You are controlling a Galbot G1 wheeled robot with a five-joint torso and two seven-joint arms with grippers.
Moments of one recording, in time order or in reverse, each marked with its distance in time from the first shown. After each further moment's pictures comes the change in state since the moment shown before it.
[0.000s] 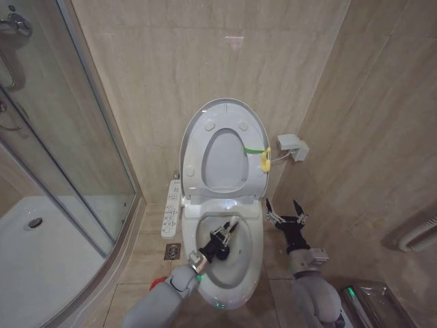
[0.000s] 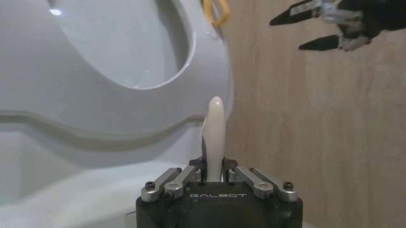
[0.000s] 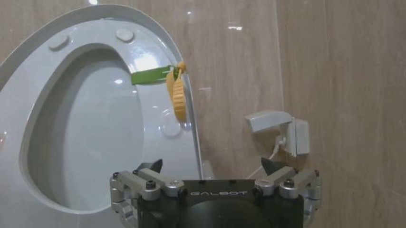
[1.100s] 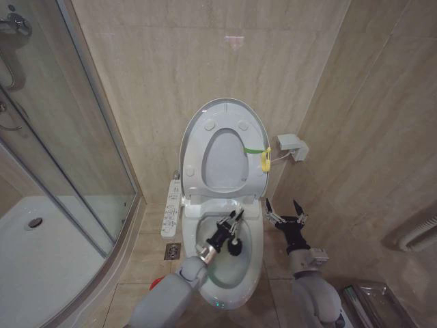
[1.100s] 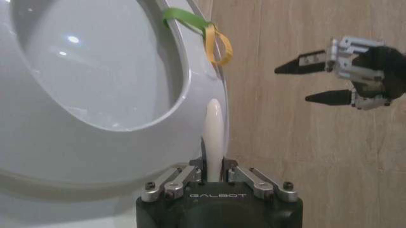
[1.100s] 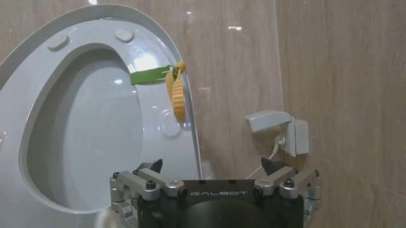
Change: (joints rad) left arm -0.062 -0.105 0.032 0.035 -0.122 -0.059 0.027; right arm 0.000 0.000 0.000 0.000 0.000 0.000 0.000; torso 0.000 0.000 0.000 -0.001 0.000
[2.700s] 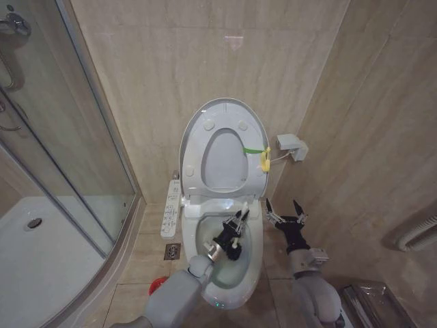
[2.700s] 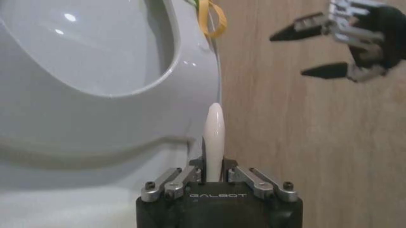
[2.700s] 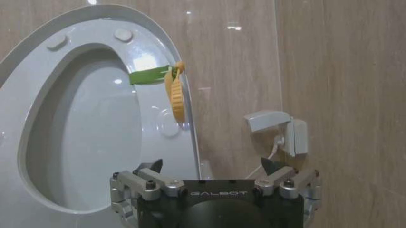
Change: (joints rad) left arm -0.021 -0.035 0.034 0.102 -0.012 0.001 0.022; right arm 0.000 0.000 0.000 0.000 0.000 0.000 0.000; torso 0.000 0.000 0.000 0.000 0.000
